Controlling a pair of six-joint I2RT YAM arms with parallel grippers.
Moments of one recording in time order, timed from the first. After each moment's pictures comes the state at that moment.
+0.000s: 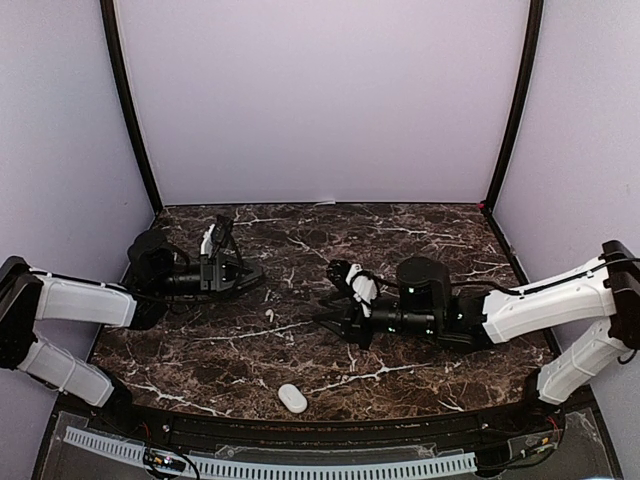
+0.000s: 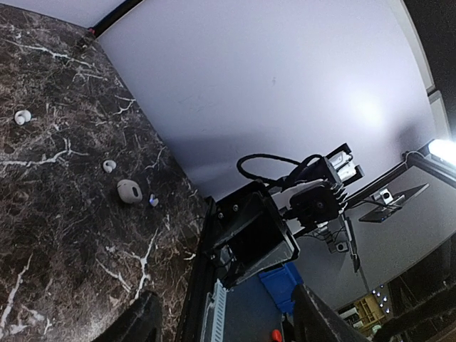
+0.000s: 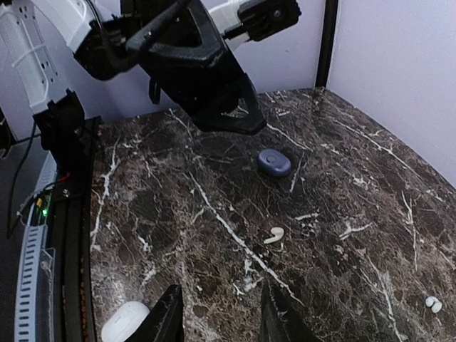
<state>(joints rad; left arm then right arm) -0.49 1.34 0.47 0.92 0.95 -1.05 1.12 1.42 0.71 0.46 -0.12 -0.04</state>
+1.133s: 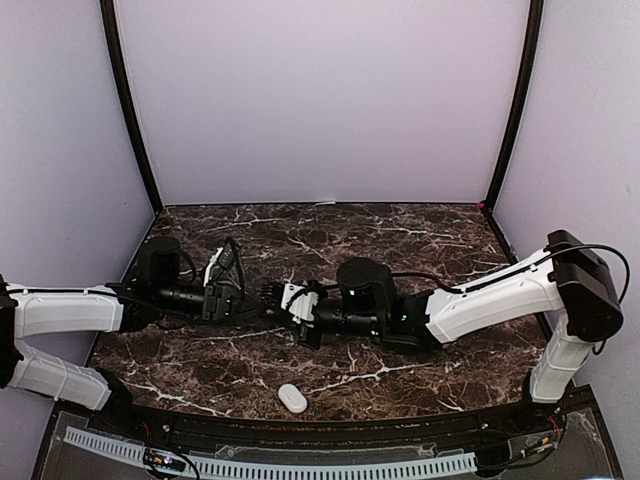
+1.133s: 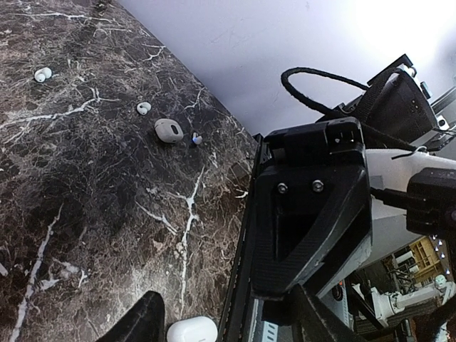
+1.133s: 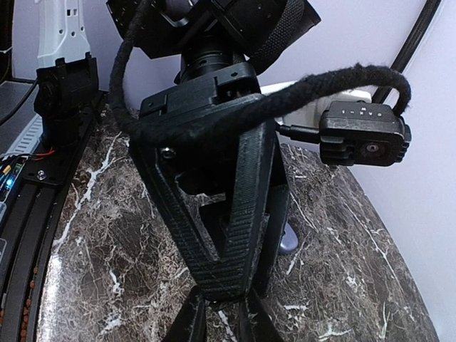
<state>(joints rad) -0.55 1.20 0.49 0.32 0.94 -0.51 1.22 1.75 1.00 0.52 -0.11 -0.42</state>
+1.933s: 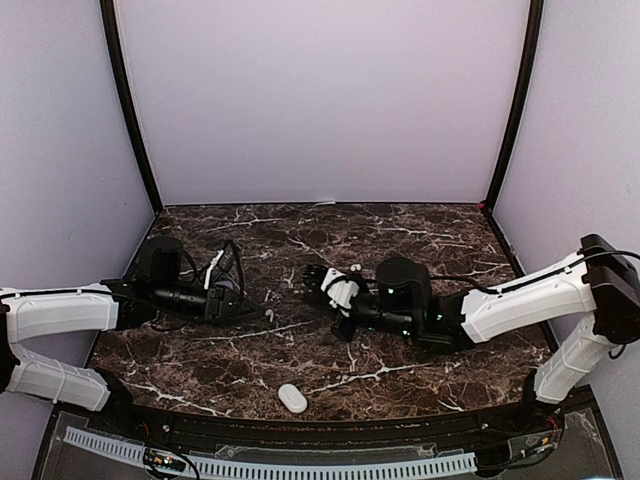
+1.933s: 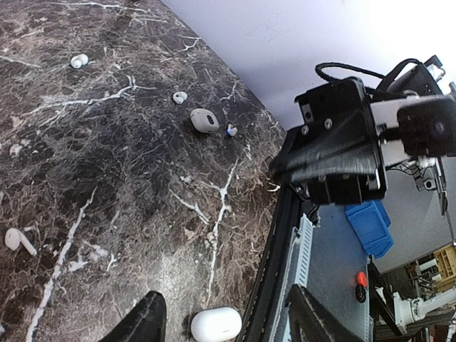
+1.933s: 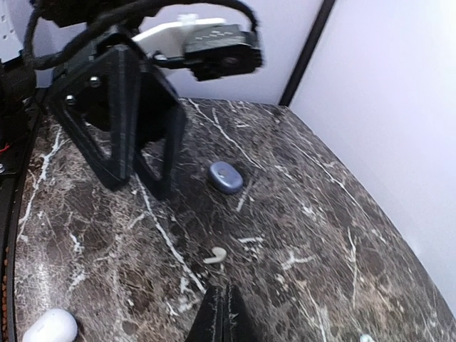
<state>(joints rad) -0.57 1.16 0.53 0.13 0.82 -0.42 1.17 1.59 0.83 0.52 0.04 -0.31</state>
